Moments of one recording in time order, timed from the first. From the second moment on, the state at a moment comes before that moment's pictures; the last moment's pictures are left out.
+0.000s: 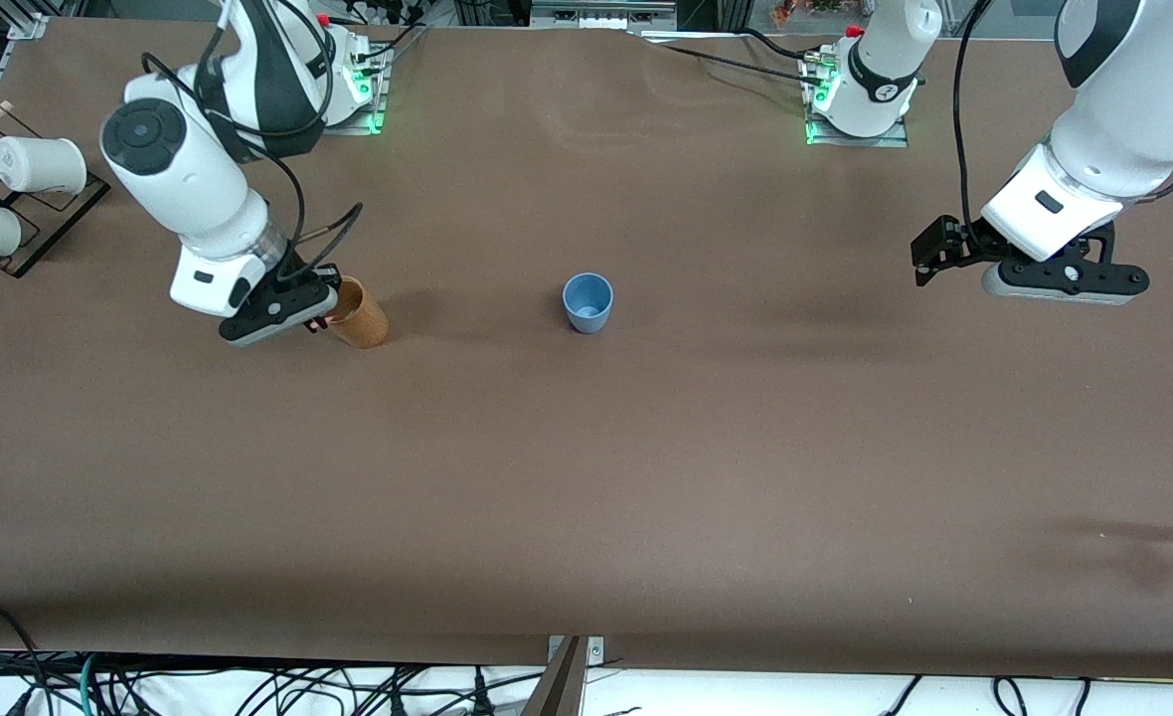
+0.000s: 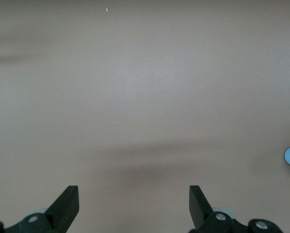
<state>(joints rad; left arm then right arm) -0.04 -0.01 -0.14 -1.76 0.01 1.78 -0.11 0.28 0.04 0.01 -2.05 -0.04 2.21 -0.19</state>
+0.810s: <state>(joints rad) -0.04 -0.01 -0.13 -1.76 0.01 1.78 -0.11 0.31 0.09 0.11 -1.66 0.00 1.91 -0.05</state>
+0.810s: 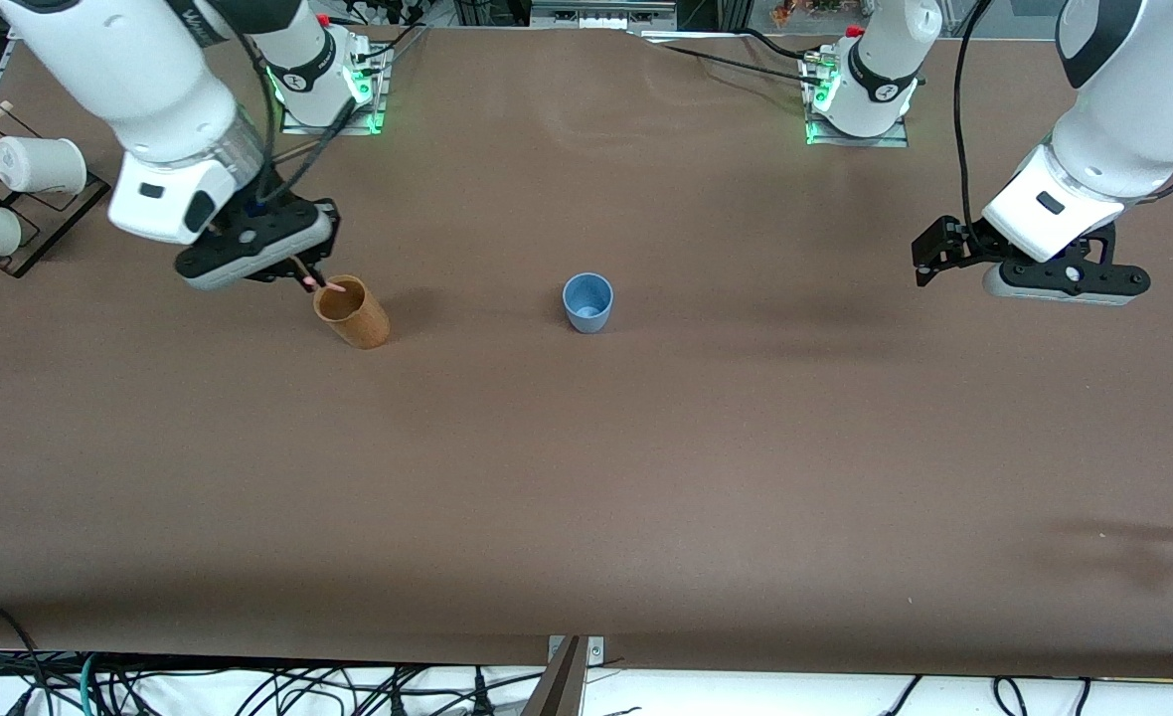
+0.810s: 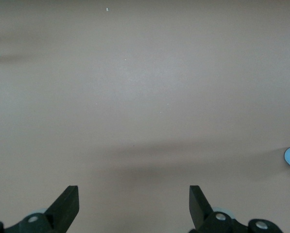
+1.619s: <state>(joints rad) -0.04 0.00 -0.13 -1.76 0.01 1.78 -0.11 0.67 0.40 0.07 -1.38 0.01 2.03 0.56</state>
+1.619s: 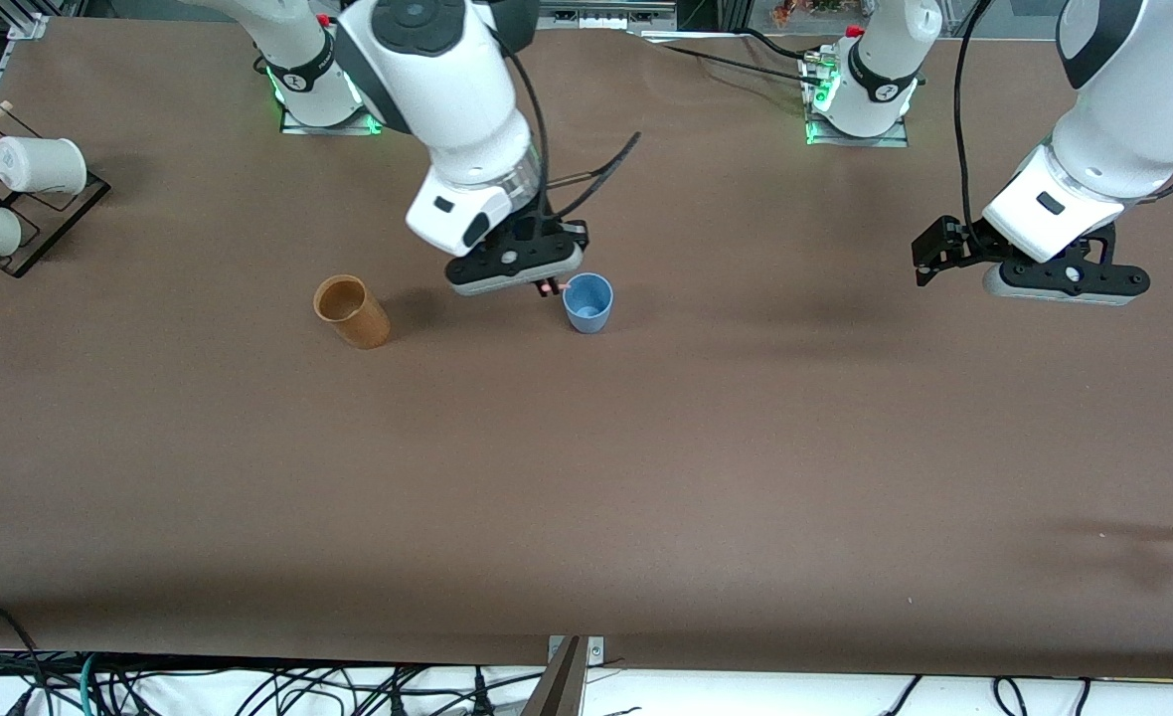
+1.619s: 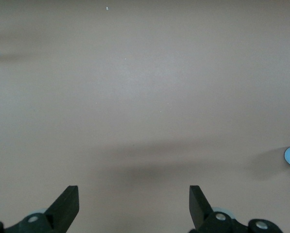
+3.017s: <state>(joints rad) -0.04 0.00 -0.13 -1.75 0.01 1.76 -0.11 0.74 0.49 0.04 -1.45 -0.04 2.16 0.65</state>
